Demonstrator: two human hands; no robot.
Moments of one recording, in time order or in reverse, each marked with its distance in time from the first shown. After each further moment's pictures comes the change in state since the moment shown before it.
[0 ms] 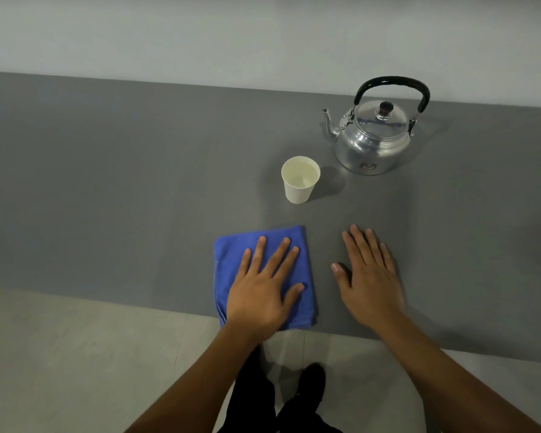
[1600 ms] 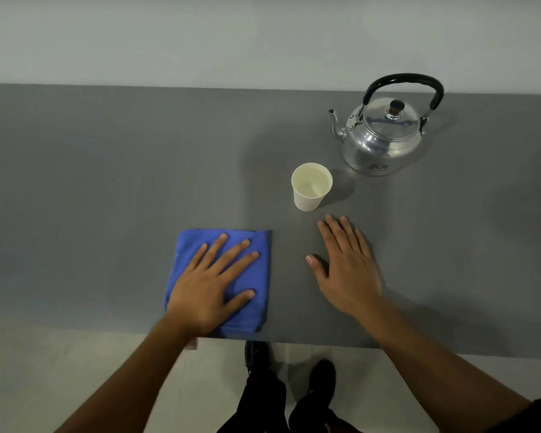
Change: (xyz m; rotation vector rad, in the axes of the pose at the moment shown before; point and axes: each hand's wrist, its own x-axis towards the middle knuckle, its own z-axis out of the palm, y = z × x) left_hand 0.004 -0.142 -0.033 0.074 0.001 0.216; right_hand 0.046 -0.064 0.006 0.018 -0.017 -0.041
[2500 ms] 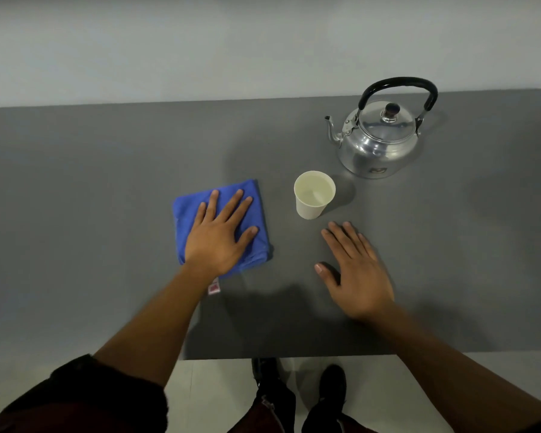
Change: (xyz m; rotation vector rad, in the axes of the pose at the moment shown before) left_hand 0.114 -0.039 -0.028 -0.021 0.005 -0.183; right_hand 0.000 0.001 0.000 0.015 -0.004 0.022
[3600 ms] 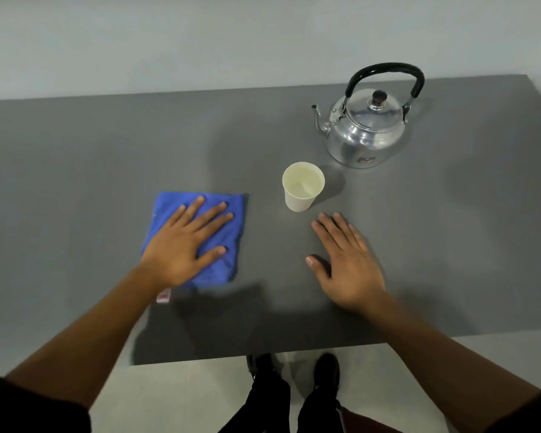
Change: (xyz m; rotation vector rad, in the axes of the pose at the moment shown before) left_hand -0.023 -0.056 -0.007 0.052 -0.015 0.362; right_hand 0.000 0.000 0.002 0.005 0.030 0.003
